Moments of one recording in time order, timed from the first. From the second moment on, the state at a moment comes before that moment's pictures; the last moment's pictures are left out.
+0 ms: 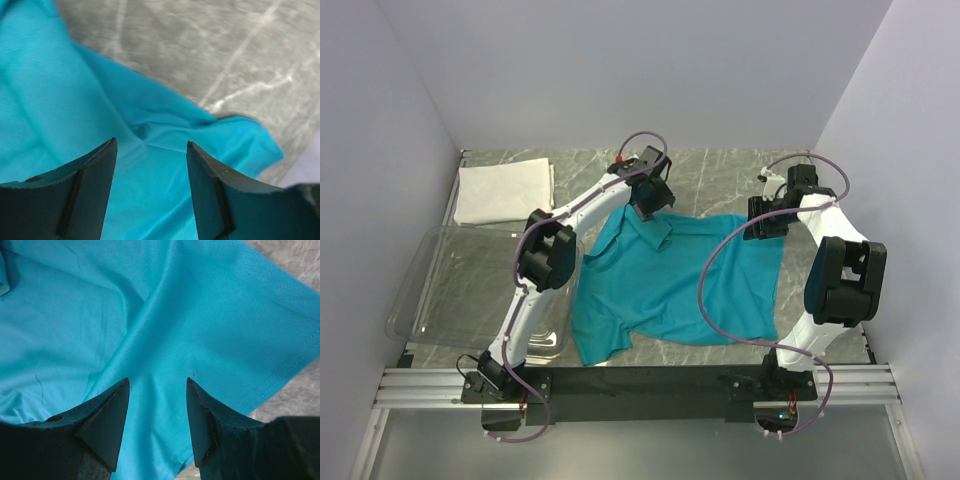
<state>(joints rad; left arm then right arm) -0.65 2.35 2.15 -0.77 -0.09 -1.16 -0.16 1.71 1.25 -0.71 -0.41 -0.23</state>
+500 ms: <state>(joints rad) -0.64 2.45 2.18 -0.84 -0.04 -1.20 -0.17 1.71 1.24 -0.69 -0.41 -0.22</state>
